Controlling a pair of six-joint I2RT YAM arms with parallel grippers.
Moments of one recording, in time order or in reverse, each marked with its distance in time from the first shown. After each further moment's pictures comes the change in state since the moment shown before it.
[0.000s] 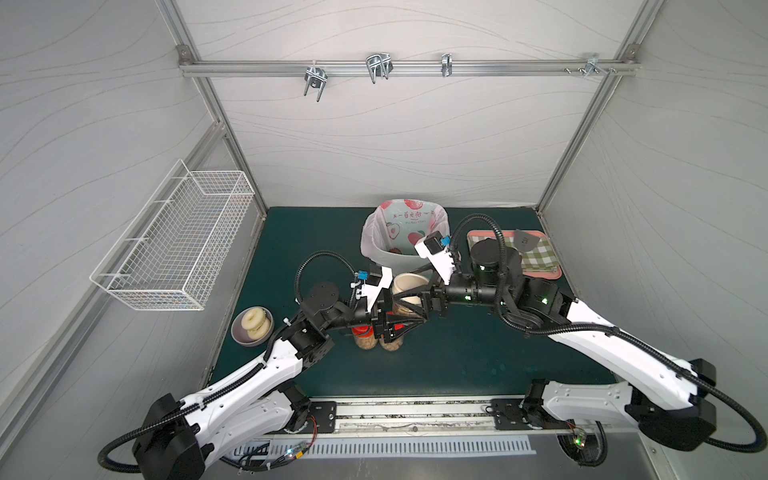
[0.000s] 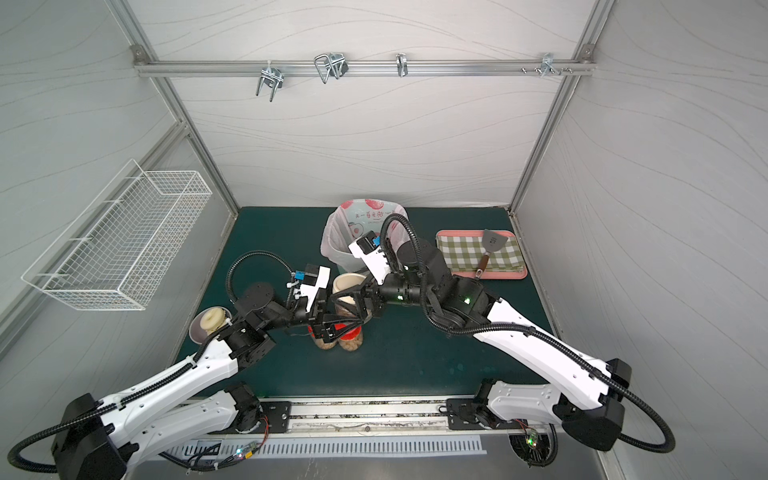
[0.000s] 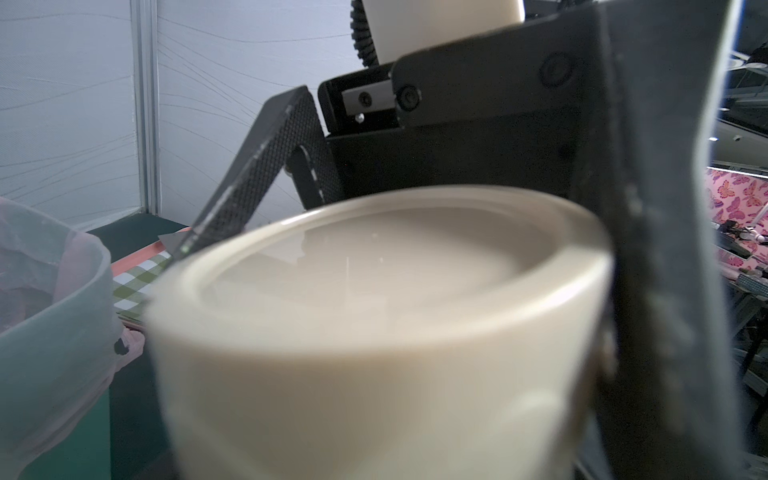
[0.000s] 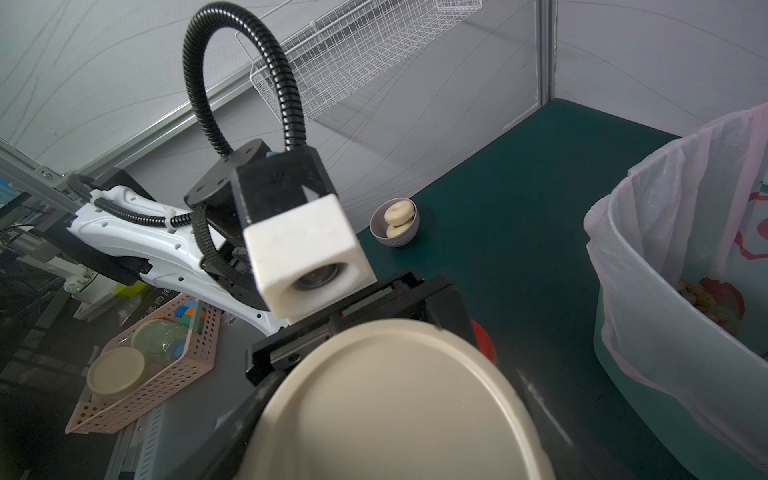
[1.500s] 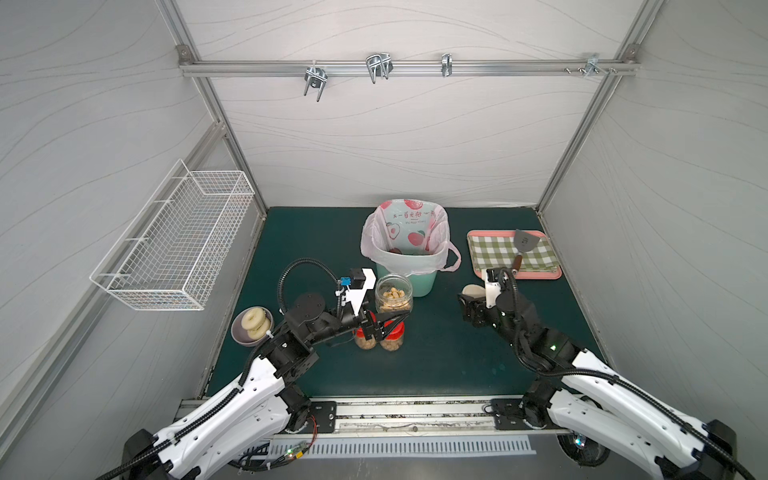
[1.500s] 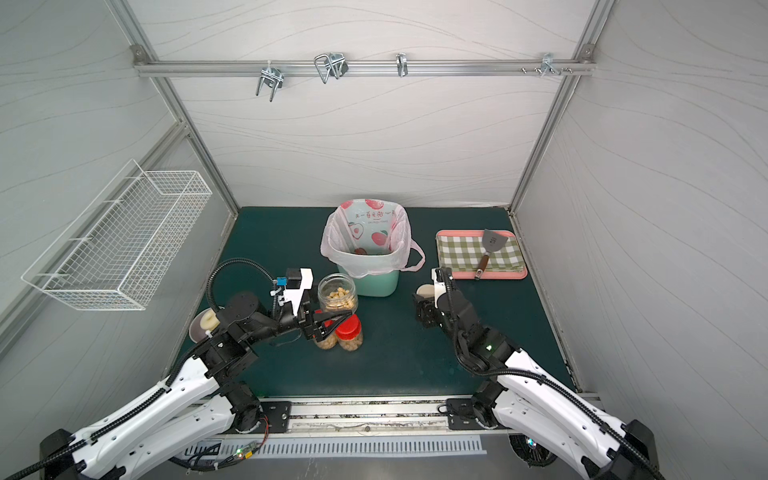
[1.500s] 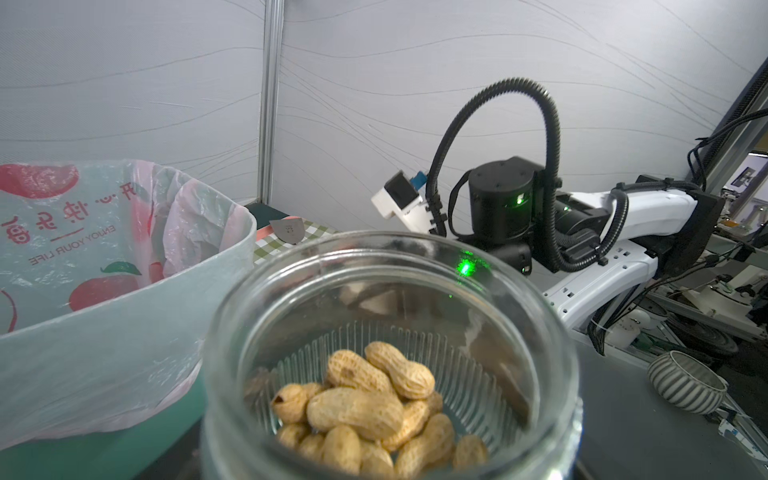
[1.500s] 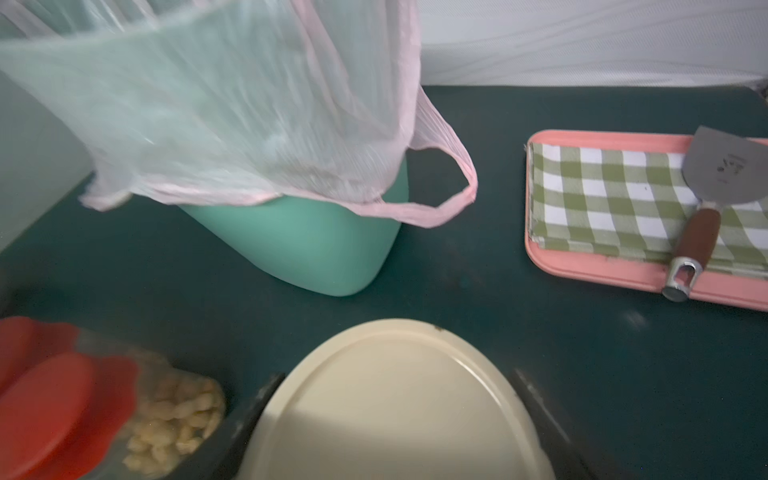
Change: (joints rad) left arm 0.004 -0.213 -0.035 -0.251 -0.252 0.107; right arm -0.237 -0.416 -0.778 0.179 0.690 0.072
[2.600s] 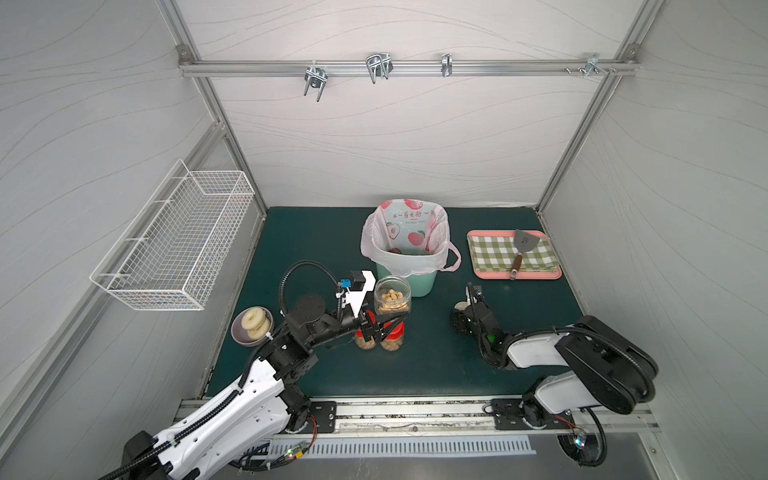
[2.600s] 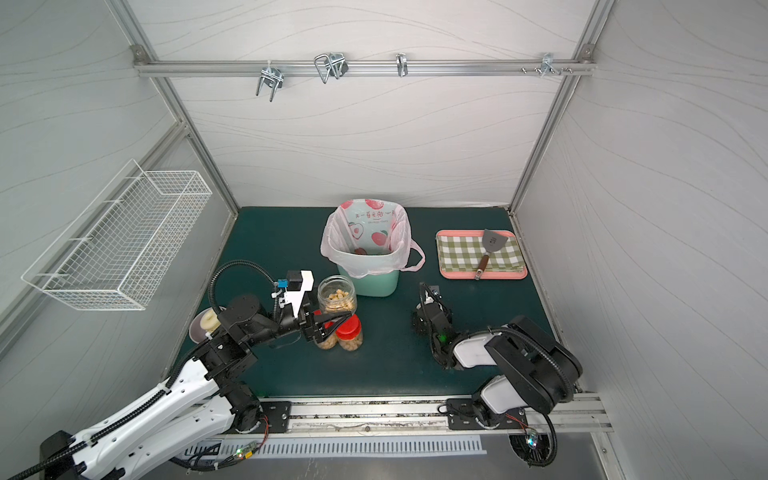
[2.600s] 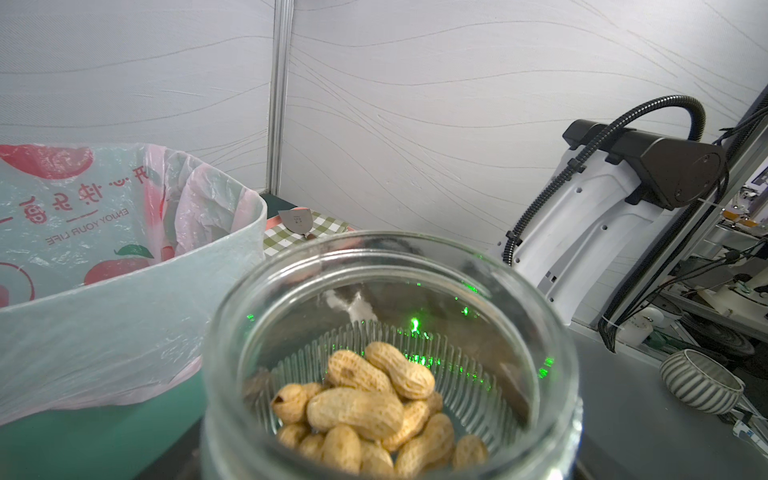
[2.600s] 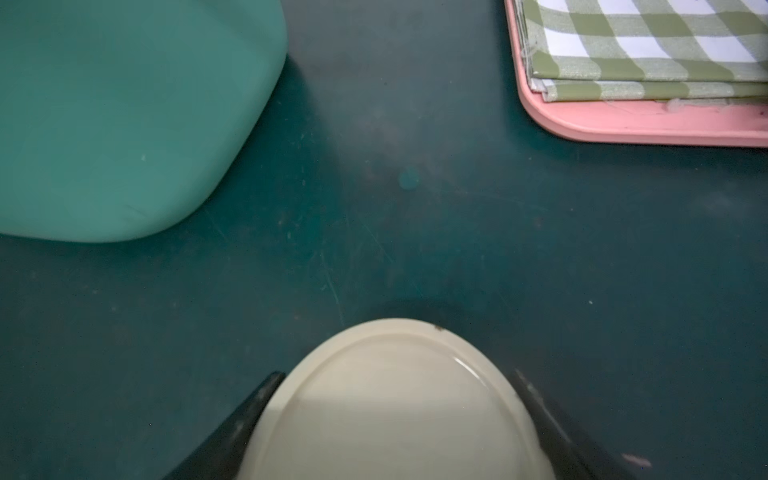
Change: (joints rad) left arm 0.000 -0.006 -0.019 -0.013 -0.018 0.007; right arm -0.082 0.735 -0.258 0.826 0.071 0.033
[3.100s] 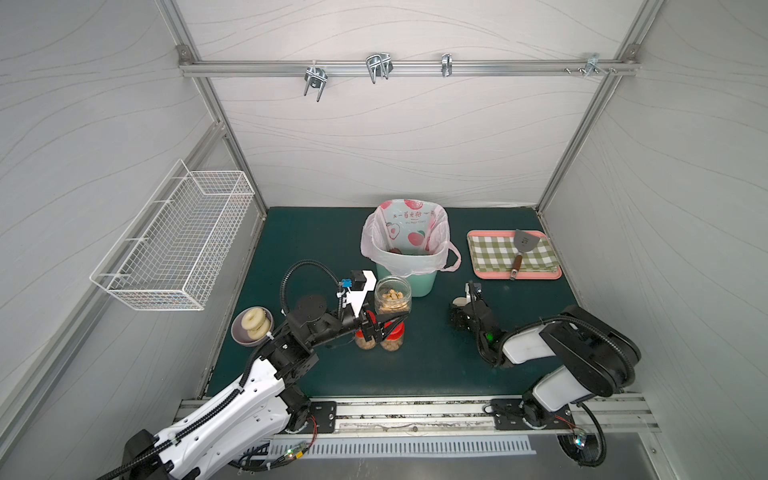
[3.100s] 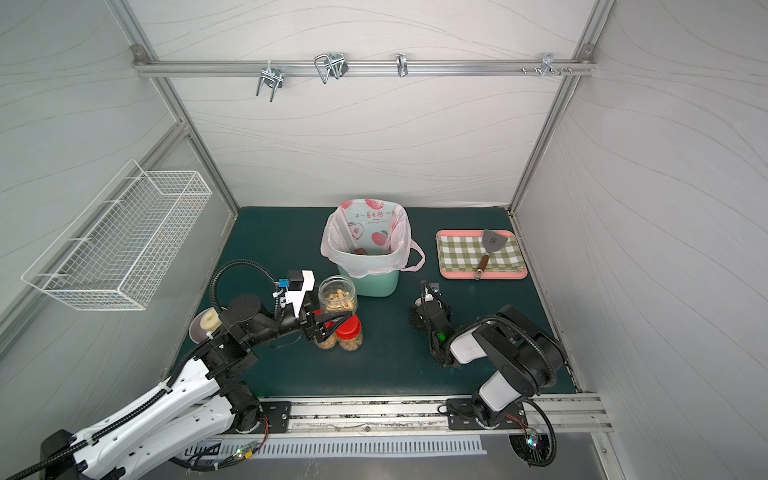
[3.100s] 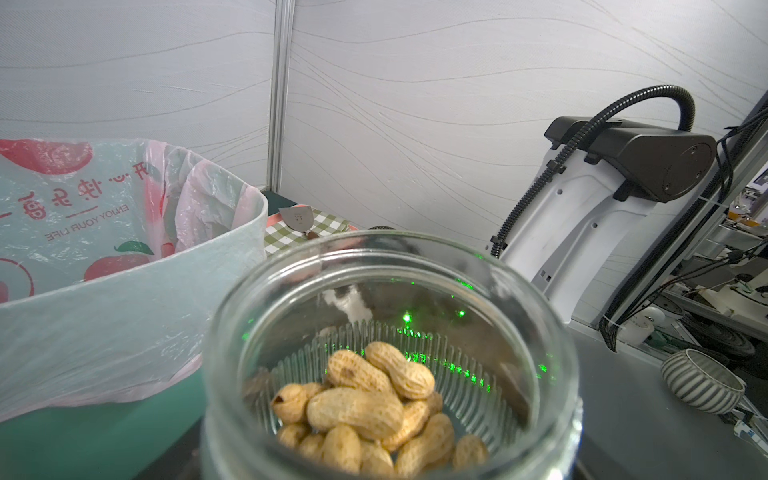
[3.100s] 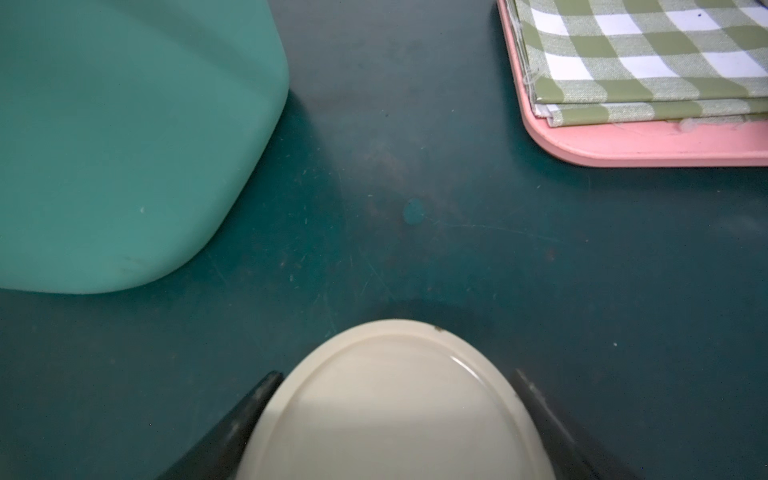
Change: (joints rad) left arm 0.000 0.009 0.000 0.000 0.000 -0.001; right arm -0.022 0.082 0.006 0.128 -0.004 0.006
